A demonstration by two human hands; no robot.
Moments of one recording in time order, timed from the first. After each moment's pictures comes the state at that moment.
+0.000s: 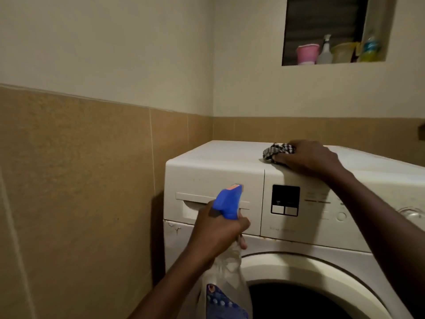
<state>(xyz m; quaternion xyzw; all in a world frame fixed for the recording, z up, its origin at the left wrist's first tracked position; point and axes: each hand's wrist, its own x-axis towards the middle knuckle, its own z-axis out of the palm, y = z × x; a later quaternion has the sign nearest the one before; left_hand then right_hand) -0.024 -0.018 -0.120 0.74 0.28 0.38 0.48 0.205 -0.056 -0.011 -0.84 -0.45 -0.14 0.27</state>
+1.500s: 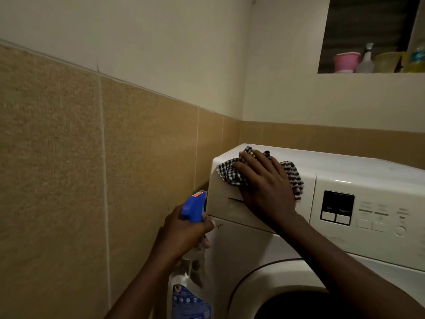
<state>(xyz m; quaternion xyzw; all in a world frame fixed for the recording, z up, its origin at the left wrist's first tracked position) -0.141 0.046 -0.147 0.67 0.40 0.42 0.46 0.063 0.021 -0.100 -0.59 -0.63 -0.43 0.27</state>
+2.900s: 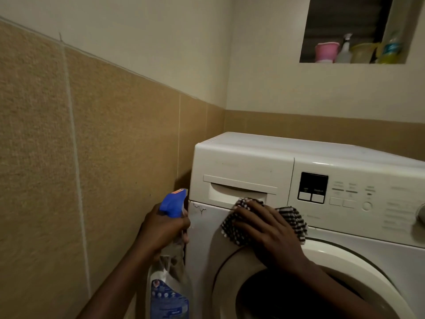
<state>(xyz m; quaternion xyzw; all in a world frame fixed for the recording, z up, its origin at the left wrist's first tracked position) -0.141 0.053 -0.168 0.63 0.43 0.40 0.51 0.107 -0.040 -0.213 -0.52 -0.71 -0.45 0.12</state>
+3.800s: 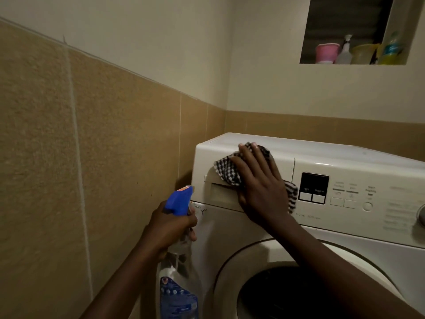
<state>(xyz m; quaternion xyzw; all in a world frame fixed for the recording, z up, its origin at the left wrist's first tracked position) -0.138 0.047 -0.164 0.66 0.38 0.40 0.52 0.072 -0.005 -0.129 -0.62 -0.60 -0.44 0.24</state>
